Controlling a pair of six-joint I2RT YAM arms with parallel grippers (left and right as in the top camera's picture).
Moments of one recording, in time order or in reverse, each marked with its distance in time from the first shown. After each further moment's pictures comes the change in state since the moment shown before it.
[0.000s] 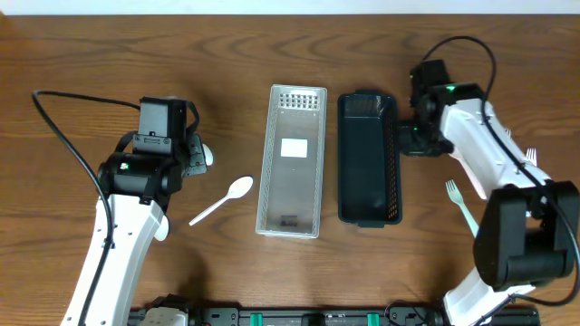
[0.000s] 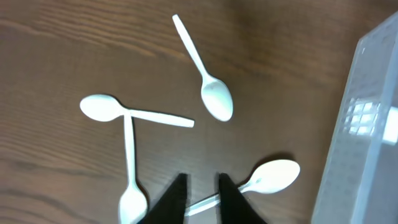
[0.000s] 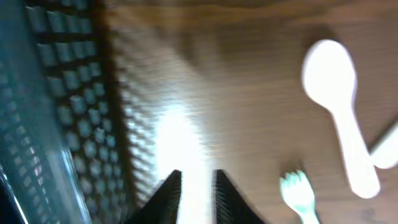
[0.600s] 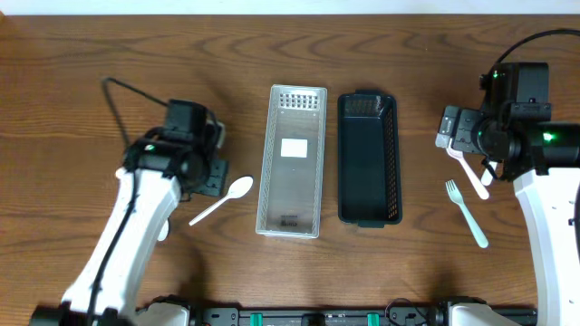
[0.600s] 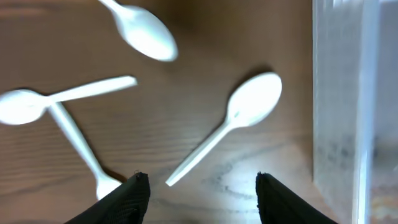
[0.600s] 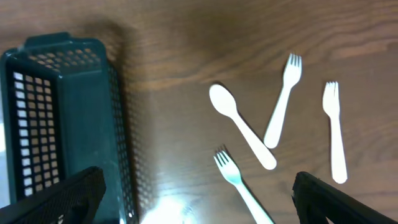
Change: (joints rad) left arm -0.045 0.152 -0.043 -0.077 0.191 0.306; right arm -0.095 -0.461 0.016 -0.074 0.035 -0.034
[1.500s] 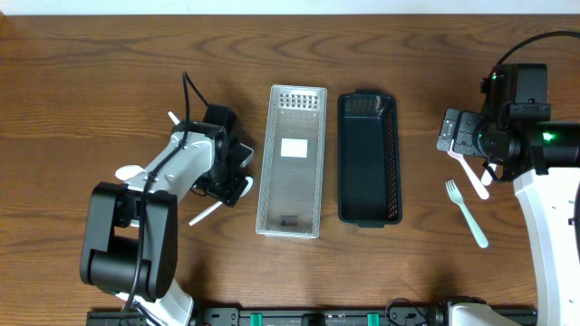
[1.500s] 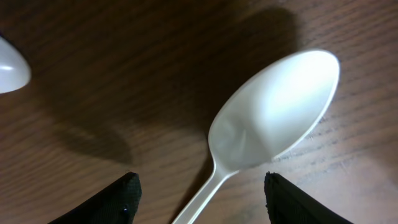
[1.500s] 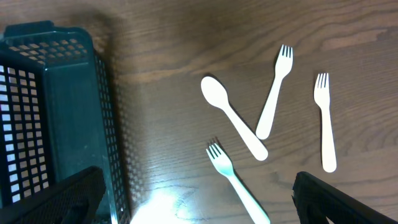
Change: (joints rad) left arm -0.030 0.416 -0.004 0.110 0.016 0.252; right arm 0.000 0.001 0.000 -0.018 0.022 0.000
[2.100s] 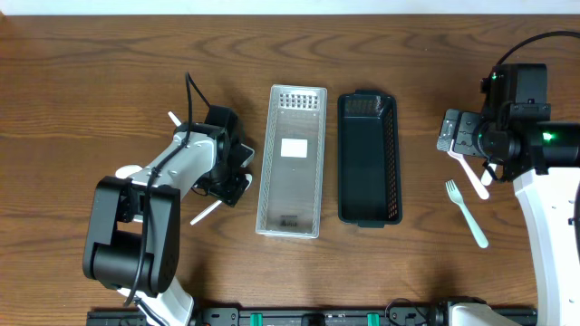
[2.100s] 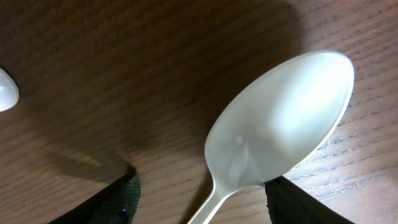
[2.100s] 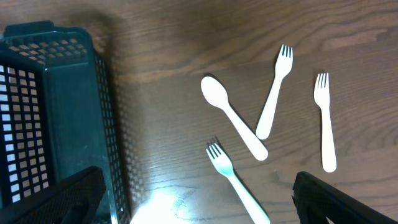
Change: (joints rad) left arm 0.000 0.024 -0.011 0.042 -0.004 0.003; right arm 0.000 0.000 0.000 0.000 0.000 0.000
